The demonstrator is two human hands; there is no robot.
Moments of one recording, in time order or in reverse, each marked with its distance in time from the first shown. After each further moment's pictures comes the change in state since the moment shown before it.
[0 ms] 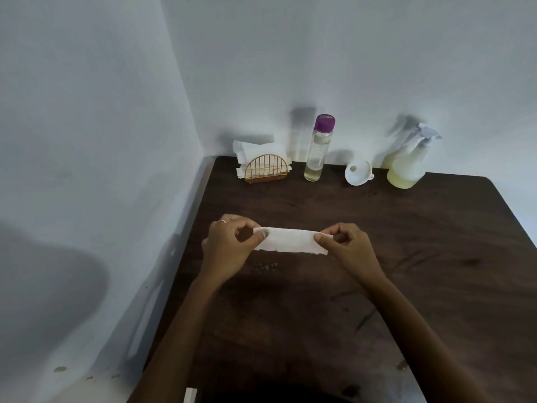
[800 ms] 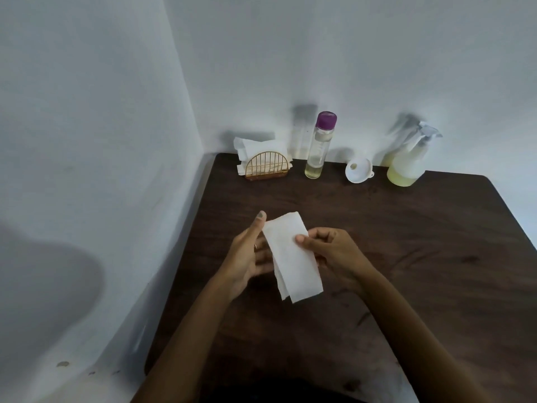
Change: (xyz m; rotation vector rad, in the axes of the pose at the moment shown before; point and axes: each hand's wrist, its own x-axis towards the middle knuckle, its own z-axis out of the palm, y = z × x) left_hand -0.015 0.017 0.015 -0.839 -0.335 -0.528; right_hand -0.005 -0.017 0.018 0.304 -0.367 0.251
